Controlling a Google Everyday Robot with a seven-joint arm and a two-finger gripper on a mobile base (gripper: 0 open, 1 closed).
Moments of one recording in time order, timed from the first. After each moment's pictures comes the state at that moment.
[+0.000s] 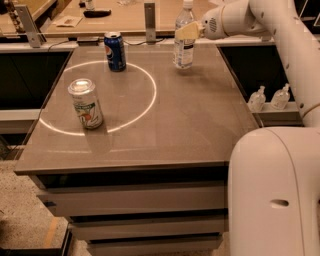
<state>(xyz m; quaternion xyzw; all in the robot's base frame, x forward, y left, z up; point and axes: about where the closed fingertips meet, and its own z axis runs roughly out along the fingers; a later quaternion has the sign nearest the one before) 0.830 -0.098 0.953 -0.32 0.78 0.25 0.48</state>
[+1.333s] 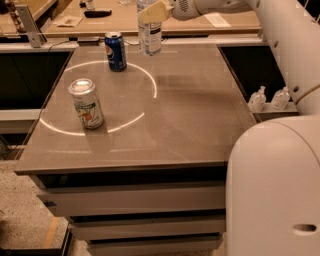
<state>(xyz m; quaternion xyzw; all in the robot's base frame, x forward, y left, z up) 0.769 0.015 1.025 -0.41 0.72 0.29 0.47</state>
